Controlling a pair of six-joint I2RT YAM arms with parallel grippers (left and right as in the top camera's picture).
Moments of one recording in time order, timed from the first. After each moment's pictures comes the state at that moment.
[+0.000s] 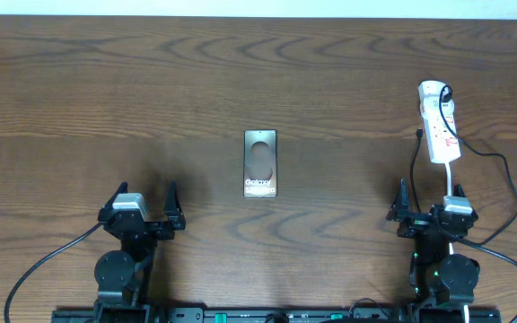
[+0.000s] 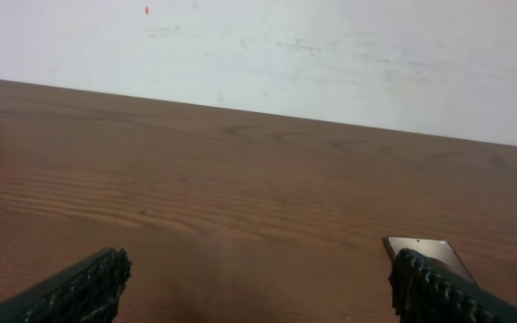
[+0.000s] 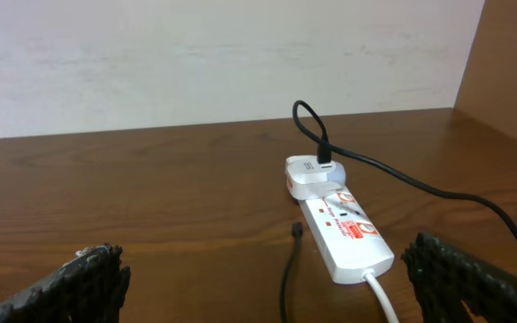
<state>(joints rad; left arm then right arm) -0.06 0.01 0.03 -0.13 -0.01 -0.14 -0.03 0.01 0.01 -0.06 0.09 0.02</state>
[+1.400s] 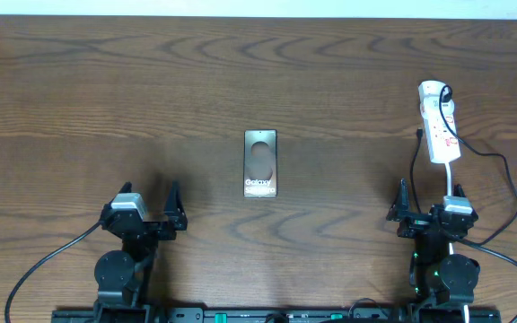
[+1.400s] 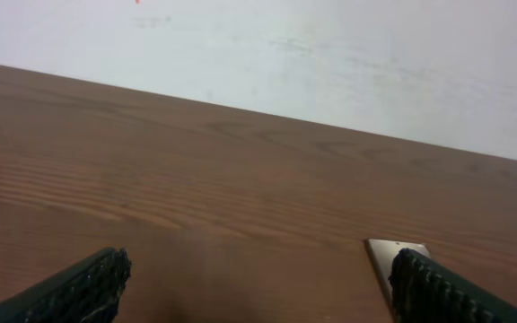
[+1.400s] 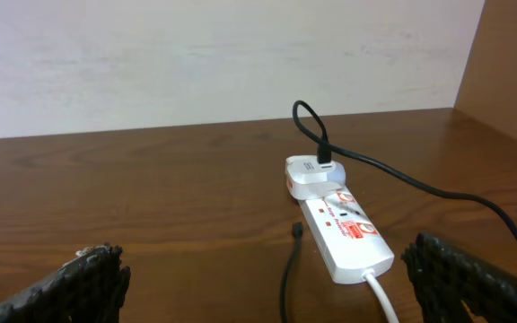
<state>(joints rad) -0.06 0.01 0.03 -0.13 0.02 -0.21 -0.03 0.01 0.01 -0.06 0.08 0.02</state>
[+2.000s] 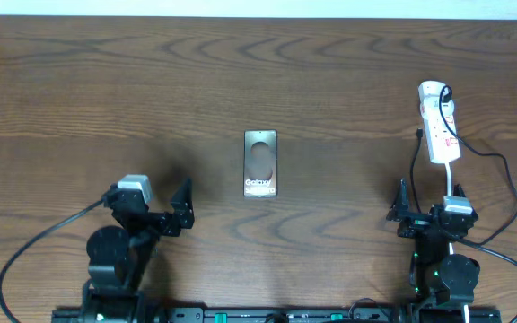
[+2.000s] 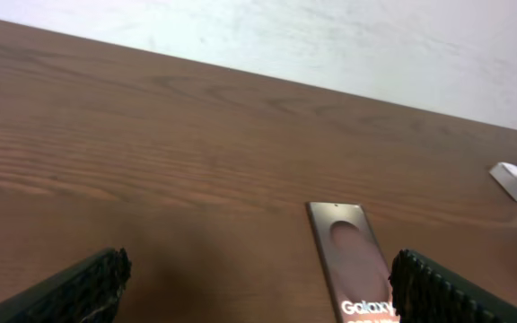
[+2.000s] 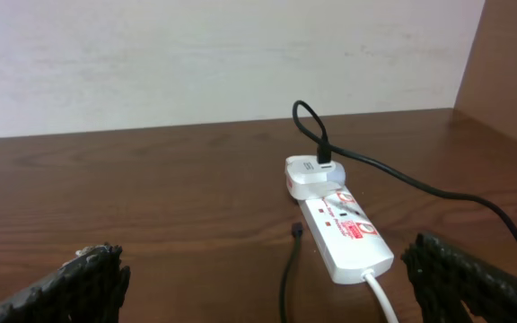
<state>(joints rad) -0.06 0.33 0.25 -0.21 0.19 -0.25 -0.03 0.01 0.01 -0.06 0.08 0.02</state>
